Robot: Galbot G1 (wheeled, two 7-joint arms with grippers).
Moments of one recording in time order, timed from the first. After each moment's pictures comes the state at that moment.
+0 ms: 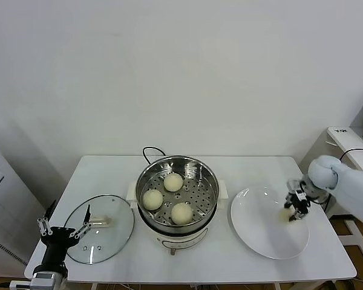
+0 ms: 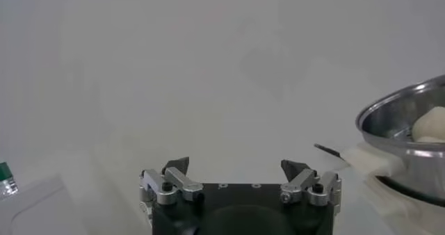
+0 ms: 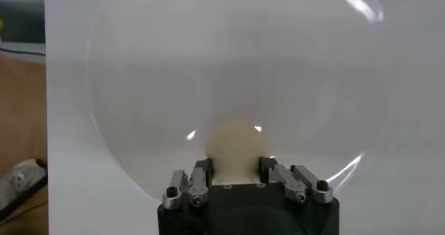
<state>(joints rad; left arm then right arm) 1.66 -1.56 -0.81 -2.21 0.23 -0.03 0.14 0.17 0.59 -0.98 1.18 0.02 -0.09 -1.14</state>
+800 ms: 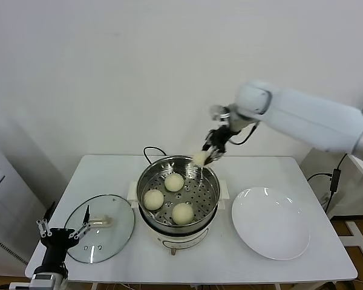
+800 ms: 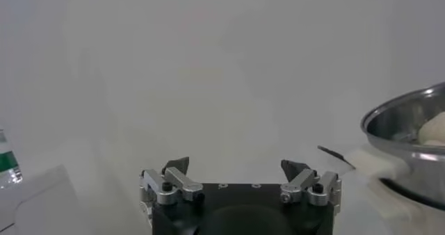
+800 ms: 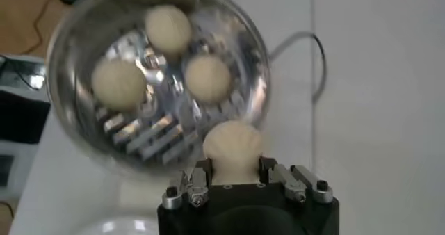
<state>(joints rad) 1.65 -1.58 -0.82 -2.19 0.21 -0.05 0.14 0.67 1.02 -1.35 1.27 0.62 -0.35 -1.04</state>
